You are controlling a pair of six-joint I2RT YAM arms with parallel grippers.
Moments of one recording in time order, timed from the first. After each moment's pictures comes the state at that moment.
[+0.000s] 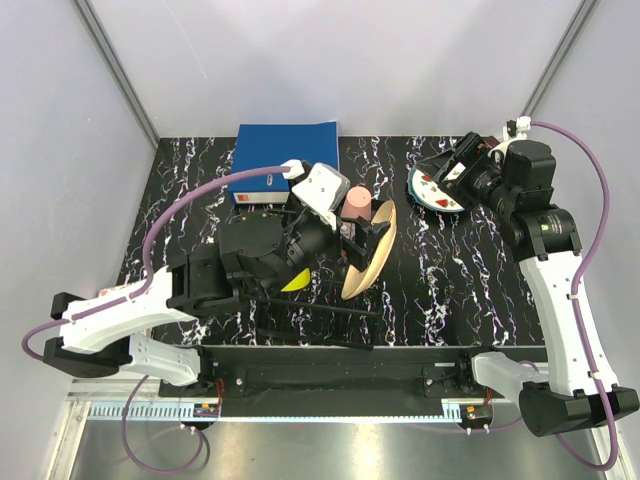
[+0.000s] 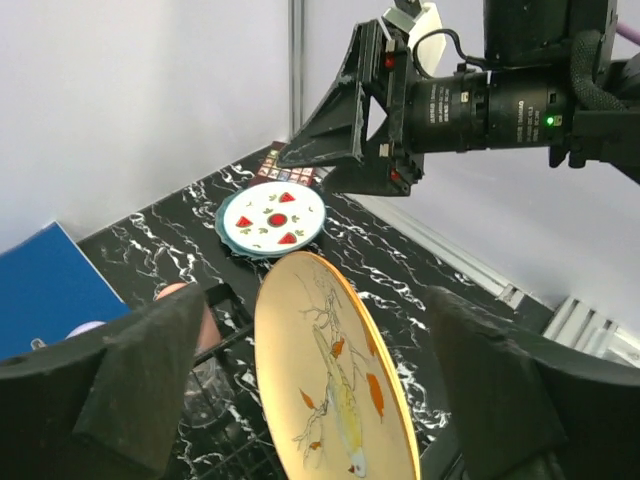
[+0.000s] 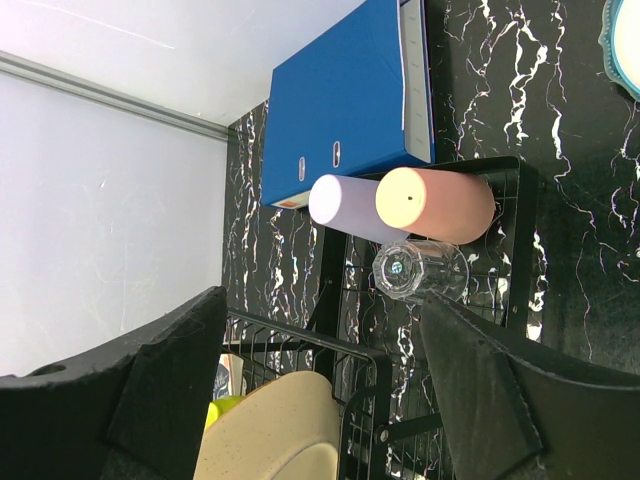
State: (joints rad) left arm -1.39 1.26 1.64 -0.35 -0.58 -0.05; right arm 0.15 1.10 1.42 -0.65 -0.25 0.80
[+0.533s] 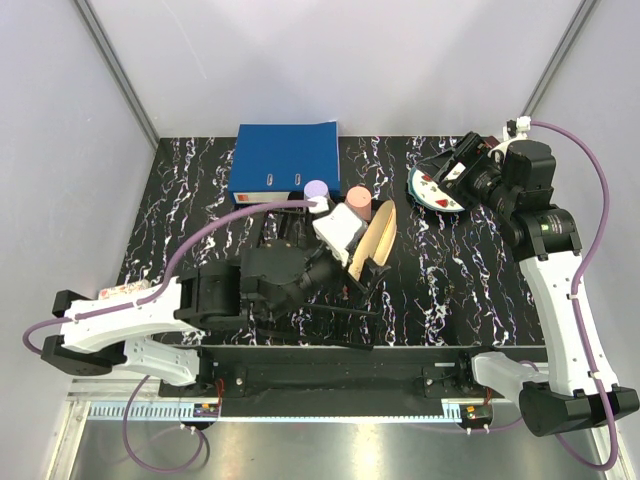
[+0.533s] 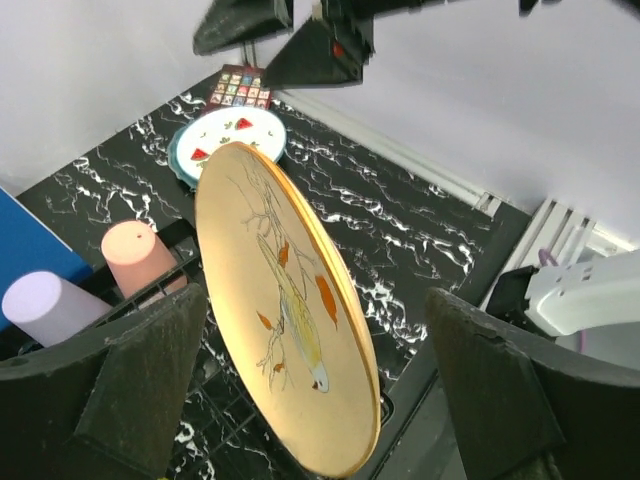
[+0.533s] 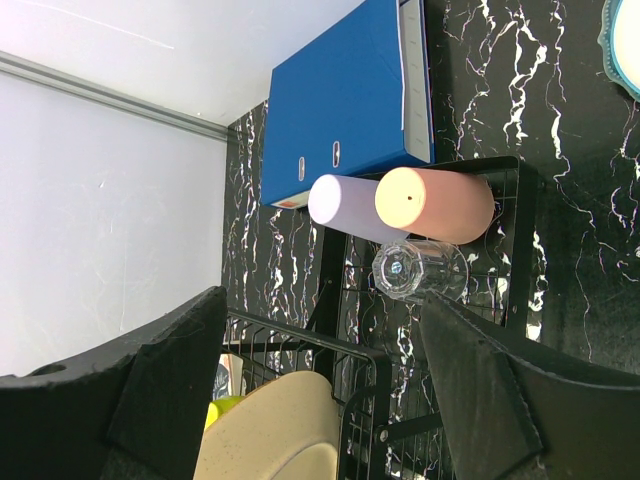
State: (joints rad) left arm -1.46 1.22 1.51 -0.44 -0.53 -0.12; right arm 0.15 1.10 1.42 -0.65 -0.25 0.80
